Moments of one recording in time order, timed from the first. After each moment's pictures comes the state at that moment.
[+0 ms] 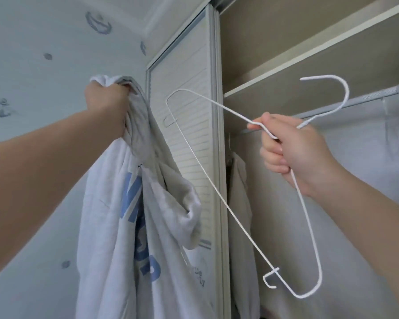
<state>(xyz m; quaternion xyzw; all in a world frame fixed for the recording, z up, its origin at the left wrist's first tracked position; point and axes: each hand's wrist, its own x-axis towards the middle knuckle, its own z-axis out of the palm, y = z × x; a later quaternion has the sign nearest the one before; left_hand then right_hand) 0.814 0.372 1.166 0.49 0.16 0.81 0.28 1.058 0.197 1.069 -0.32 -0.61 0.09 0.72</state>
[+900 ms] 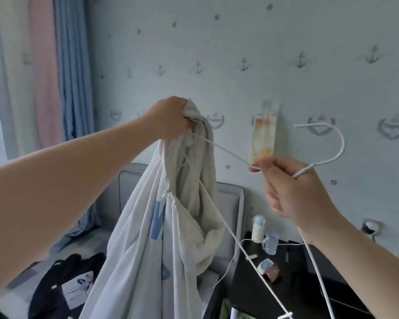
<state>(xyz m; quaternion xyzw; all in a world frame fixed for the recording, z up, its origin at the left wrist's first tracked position) 0.371 0.038 0.994 0.54 0.75 0.34 -0.19 0.625 0.105 0.881 -0.10 -0.71 0.51 0.48</state>
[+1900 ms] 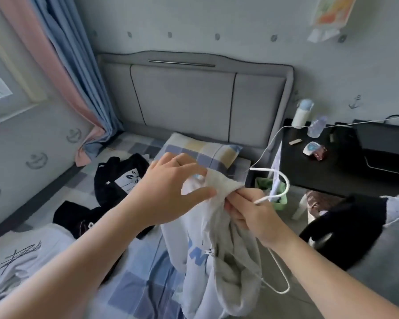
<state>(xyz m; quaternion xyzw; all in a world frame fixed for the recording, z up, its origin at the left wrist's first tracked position) 0.224 -0.161 0.666 0.64 0.74 0.20 0.06 0.401 -0.041 0.592 -0.20 -0.62 0.72 0.24</state>
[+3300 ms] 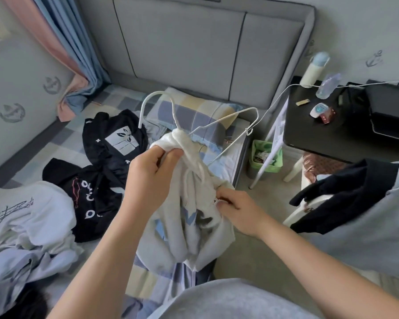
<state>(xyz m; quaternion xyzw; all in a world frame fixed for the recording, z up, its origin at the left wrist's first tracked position) 0.202 -0.190 0.574 0.37 0.76 0.52 0.12 0.386 -0.070 0.496 -0.26 -0.80 0.53 0.07</state>
